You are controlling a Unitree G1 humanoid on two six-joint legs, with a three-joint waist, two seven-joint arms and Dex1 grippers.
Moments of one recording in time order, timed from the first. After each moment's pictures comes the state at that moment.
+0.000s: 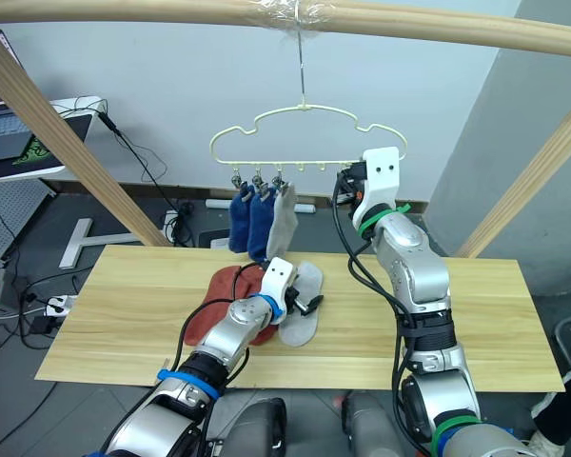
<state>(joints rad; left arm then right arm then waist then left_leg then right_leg) -0.53 0.15 -0.29 0.65 0.03 0.15 -0.42 -0.72 -0.07 -0.04 0.00 0.22 0.59 0.19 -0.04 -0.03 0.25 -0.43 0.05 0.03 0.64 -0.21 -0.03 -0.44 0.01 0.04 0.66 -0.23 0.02</state>
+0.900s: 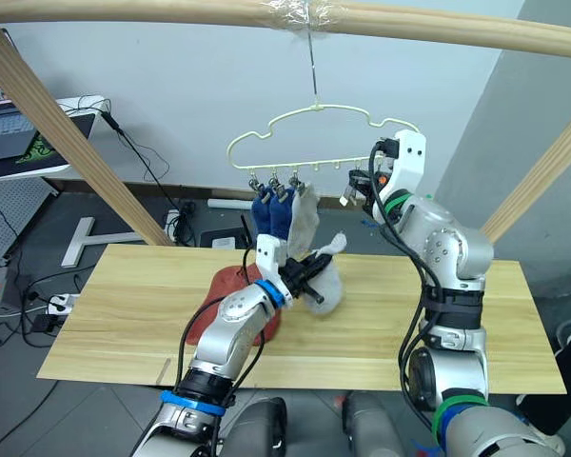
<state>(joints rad) -0.39 0.02 -0.12 0.17 -0.19 0.13 -0.52 -0.88 -0.13 -0.31 -0.01 0.53 1.09 0.14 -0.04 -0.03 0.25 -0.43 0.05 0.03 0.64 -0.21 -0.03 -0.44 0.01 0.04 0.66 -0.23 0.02</state>
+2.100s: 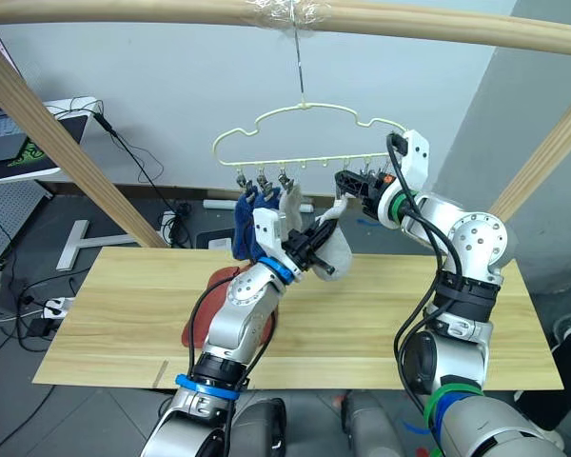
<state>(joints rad) -0.49 -0.04 -0.12 0.20 -0.17 0.06 -0.45 -0.92 -0.11 -0.46 -0.03 0.73 1.30 0.00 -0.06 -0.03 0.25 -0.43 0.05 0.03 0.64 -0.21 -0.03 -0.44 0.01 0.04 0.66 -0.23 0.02</state>
